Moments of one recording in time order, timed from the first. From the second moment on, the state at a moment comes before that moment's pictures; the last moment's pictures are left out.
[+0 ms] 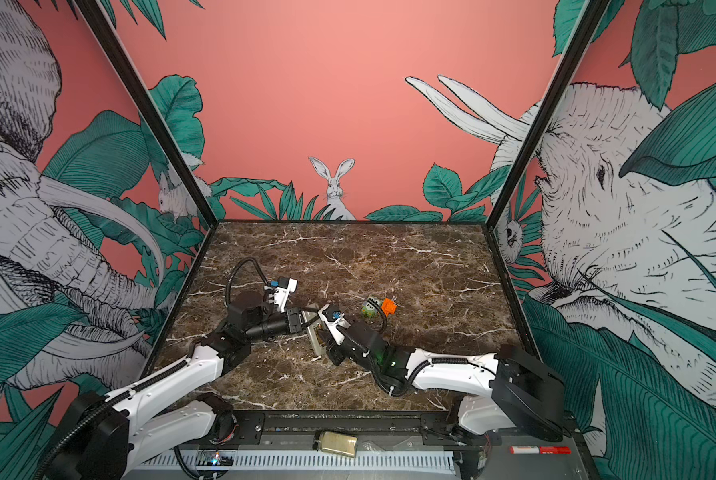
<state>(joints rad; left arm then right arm) -0.53 1.05 0.44 0.26 0.63 -0.81 1.15 1.34 0.62 0.37 0.19 0.15</state>
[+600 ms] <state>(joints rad) -0.53 1.05 0.44 0.26 0.64 -0.81 1.15 1.31 0.62 0.33 0.20 0.13</state>
